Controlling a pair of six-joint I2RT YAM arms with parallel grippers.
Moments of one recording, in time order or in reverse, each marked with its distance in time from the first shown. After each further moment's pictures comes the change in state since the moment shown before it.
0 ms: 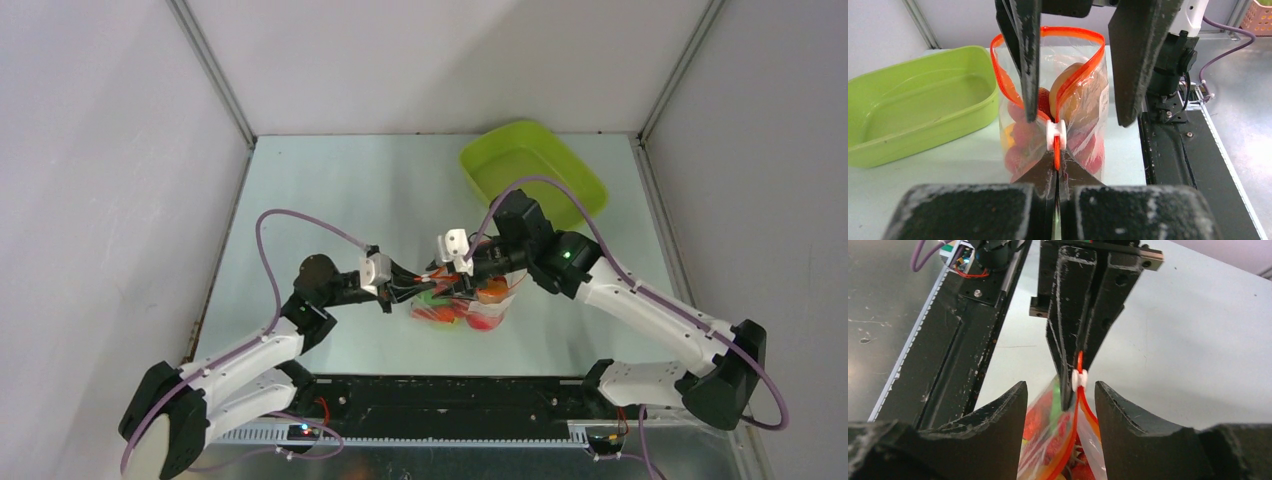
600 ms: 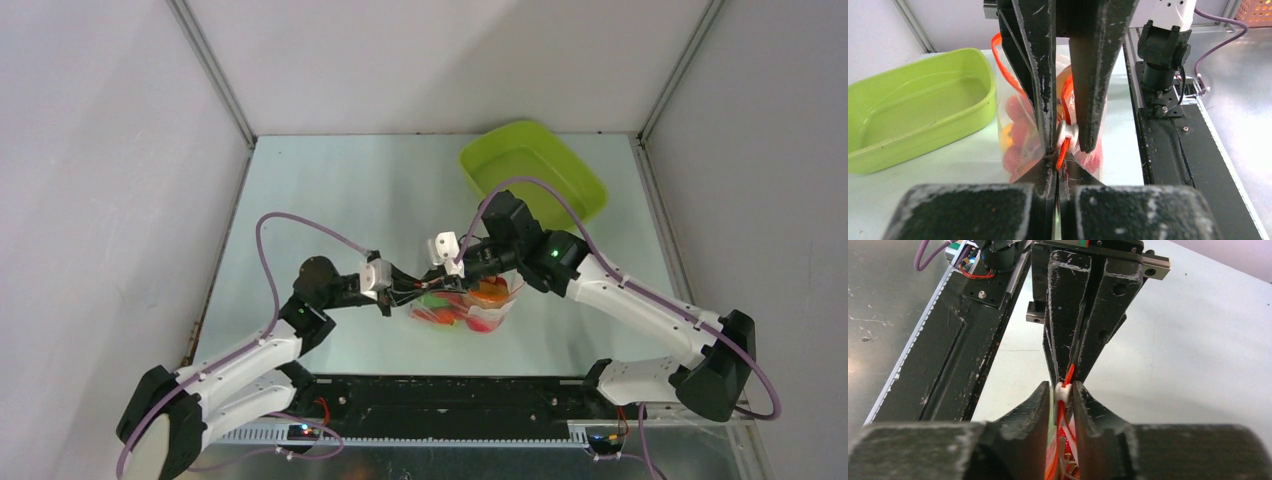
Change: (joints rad) left arm -0.010 -0.027 -0.001 -0.039 0.006 0.042; right arm 0.039 0.057 0.010 0.021 -0.020 -0.016
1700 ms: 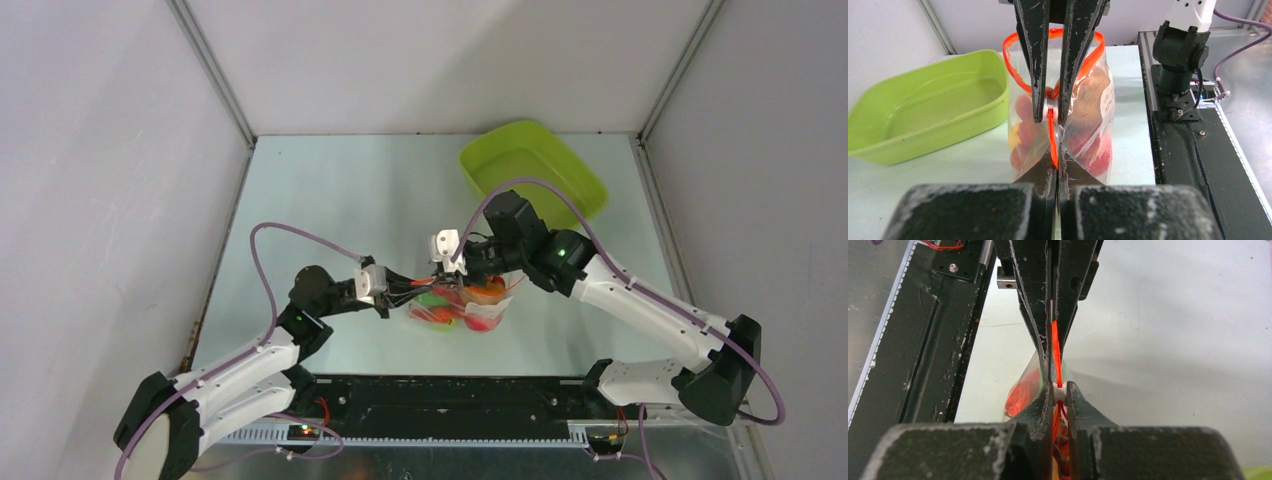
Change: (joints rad) left arm -0.005 -0.048 -0.065 0.060 -0.064 0.003; right arm -0.018 -0.018 0.014 -0.081 0.144 -0.019
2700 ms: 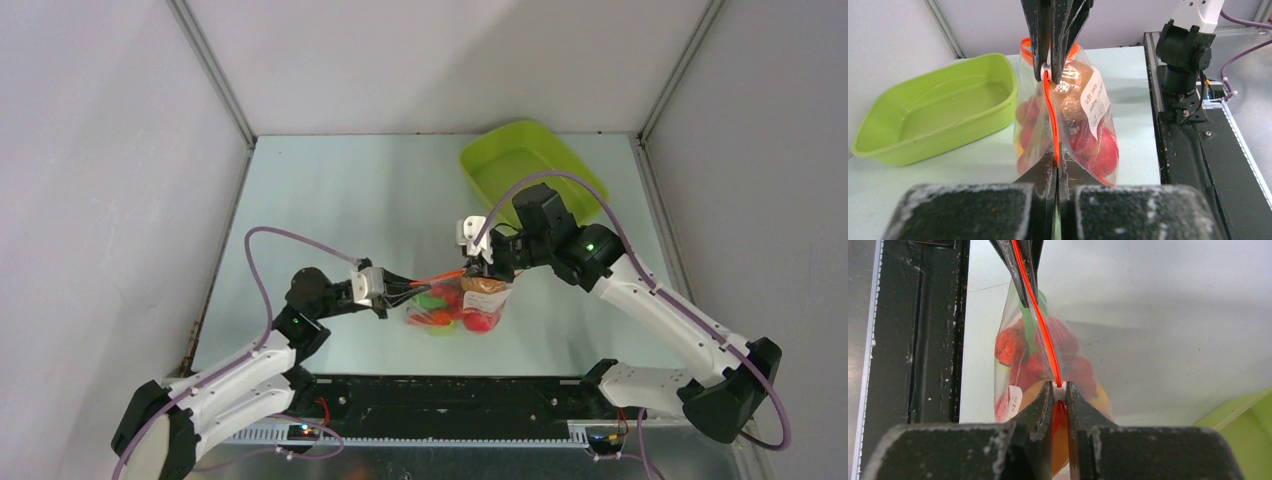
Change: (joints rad) left arm 0.000 -0.044 0.000 -0.032 -0.020 0.022; right arm -0.145 -0.082 0.000 -0.182 0.034 0.004
